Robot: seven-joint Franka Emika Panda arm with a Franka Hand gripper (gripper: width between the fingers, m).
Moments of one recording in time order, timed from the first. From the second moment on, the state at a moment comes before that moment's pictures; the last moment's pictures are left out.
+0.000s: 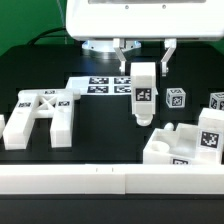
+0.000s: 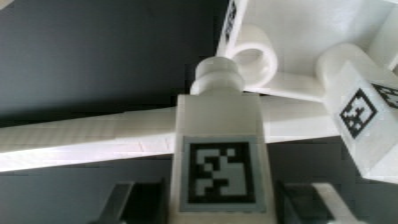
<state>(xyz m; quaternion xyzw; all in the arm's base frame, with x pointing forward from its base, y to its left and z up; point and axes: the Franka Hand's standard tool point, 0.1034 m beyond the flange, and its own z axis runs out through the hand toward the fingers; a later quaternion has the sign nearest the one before) 0.629 0.007 0.119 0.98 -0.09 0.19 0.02</state>
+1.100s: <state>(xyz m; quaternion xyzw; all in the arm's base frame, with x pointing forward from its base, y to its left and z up) 0.644 0.019 0.108 0.96 -0.05 0.28 0.03</state>
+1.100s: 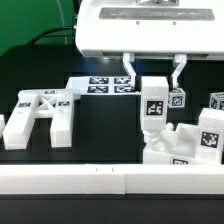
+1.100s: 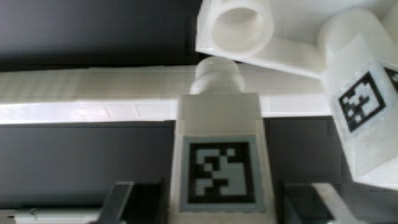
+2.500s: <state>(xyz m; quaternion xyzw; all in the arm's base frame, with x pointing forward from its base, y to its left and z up) 0.645 0.025 0.098 0.96 -0.02 0.29 0.04</state>
